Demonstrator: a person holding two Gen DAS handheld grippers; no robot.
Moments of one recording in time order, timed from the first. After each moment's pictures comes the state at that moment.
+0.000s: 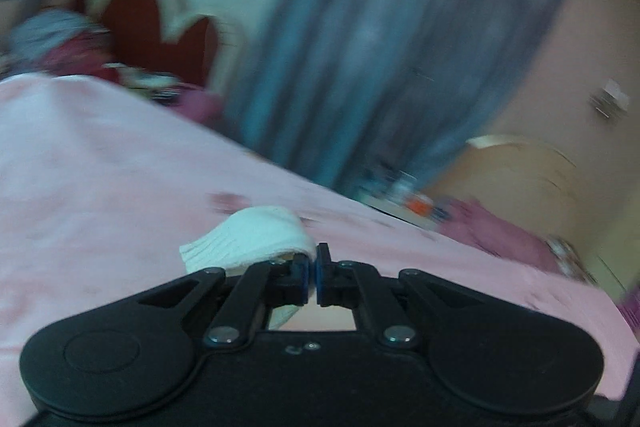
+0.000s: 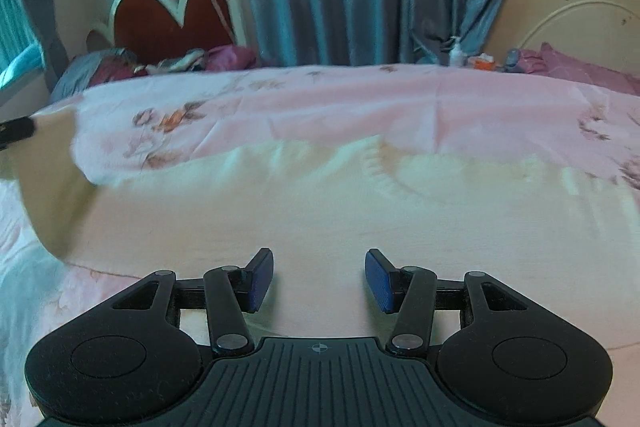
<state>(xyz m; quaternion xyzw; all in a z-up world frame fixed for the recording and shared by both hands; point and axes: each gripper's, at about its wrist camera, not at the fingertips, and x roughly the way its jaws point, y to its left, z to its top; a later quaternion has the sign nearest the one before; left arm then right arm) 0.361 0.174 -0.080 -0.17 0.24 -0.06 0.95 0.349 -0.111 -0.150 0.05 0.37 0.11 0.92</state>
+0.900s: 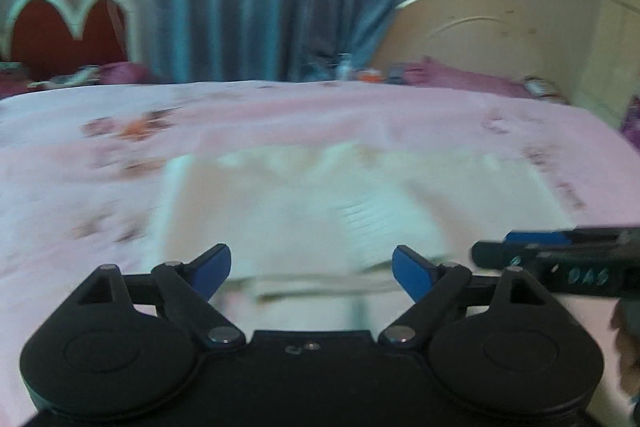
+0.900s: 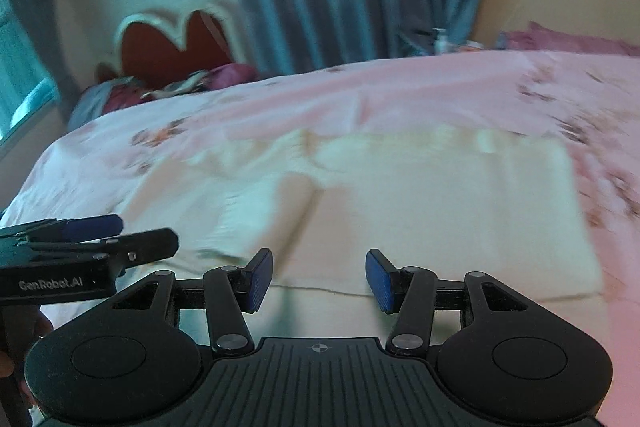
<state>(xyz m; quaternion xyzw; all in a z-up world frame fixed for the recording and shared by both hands) 0.326 0.033 -0.137 0.01 0.34 -0.10 0.93 0.311 -0.182 -0.145 0.09 0.37 0.17 0.91</state>
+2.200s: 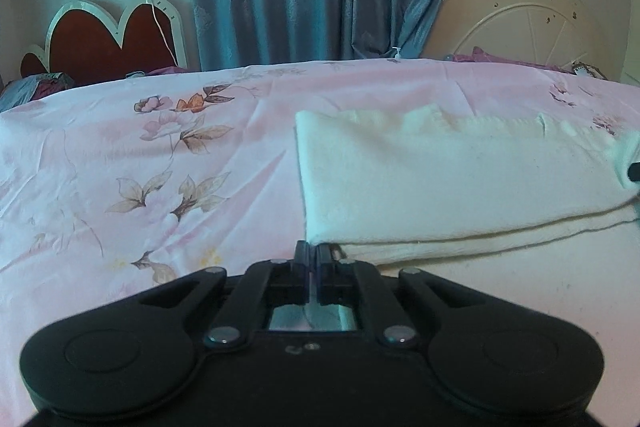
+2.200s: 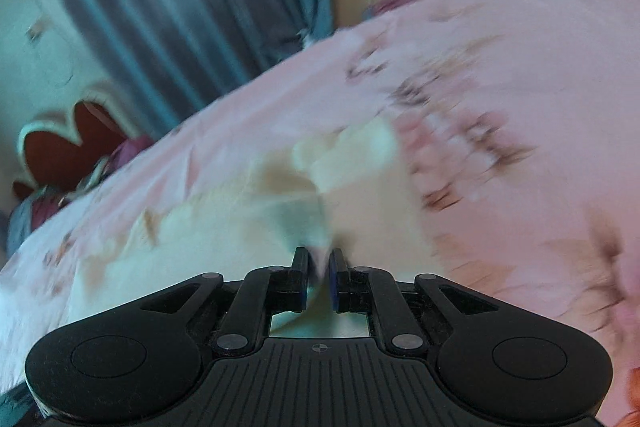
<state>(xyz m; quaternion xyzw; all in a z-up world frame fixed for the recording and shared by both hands) 0.340 0.052 -0.184 0.05 0.33 -0.04 0.94 0.328 -0.324 -0.162 0.25 0.36 -0.02 0.90</state>
